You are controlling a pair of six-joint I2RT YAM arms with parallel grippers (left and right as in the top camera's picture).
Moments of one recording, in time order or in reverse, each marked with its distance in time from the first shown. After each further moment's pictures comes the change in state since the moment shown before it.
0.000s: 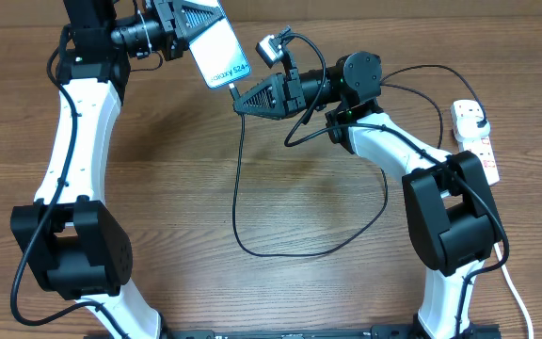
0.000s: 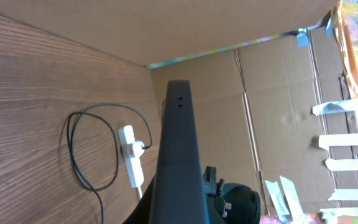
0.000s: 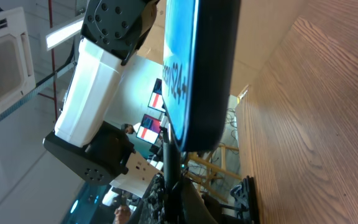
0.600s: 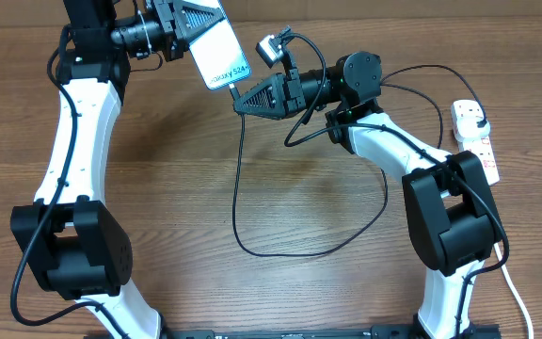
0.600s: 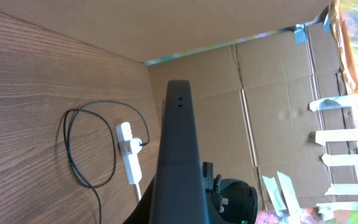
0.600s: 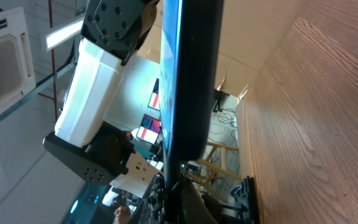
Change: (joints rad) left arm 0.000 0.000 0.000 0.000 0.019 0.000; right arm 0.000 0.000 0.000 0.000 0.000 0.000
